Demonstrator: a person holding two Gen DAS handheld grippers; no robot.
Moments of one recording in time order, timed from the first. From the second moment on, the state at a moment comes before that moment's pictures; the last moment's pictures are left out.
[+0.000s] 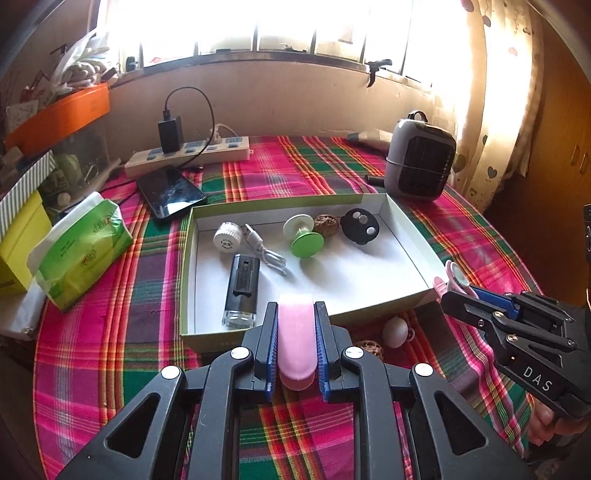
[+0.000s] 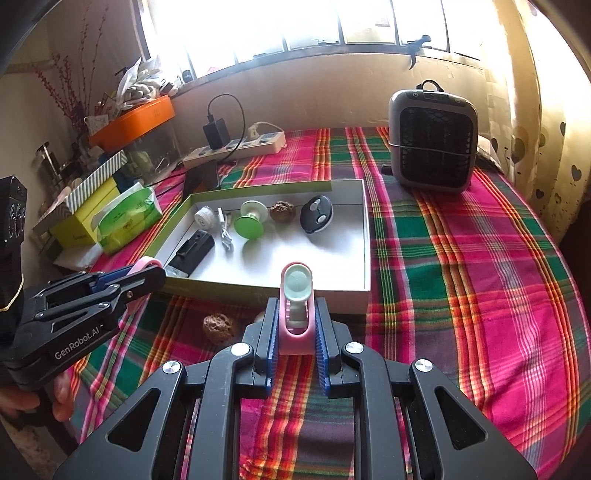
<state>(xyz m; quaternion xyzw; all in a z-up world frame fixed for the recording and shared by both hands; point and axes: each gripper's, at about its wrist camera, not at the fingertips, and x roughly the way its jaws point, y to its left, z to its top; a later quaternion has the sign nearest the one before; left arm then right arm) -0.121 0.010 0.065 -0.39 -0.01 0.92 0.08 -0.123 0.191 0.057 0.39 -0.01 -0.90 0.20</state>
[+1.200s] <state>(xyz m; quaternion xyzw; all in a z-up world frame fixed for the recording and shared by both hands) -0.210 0.022 0.031 -0.44 -0.02 0.89 0.08 -0.211 0.175 0.030 0.45 0.01 -0.87 0.18</state>
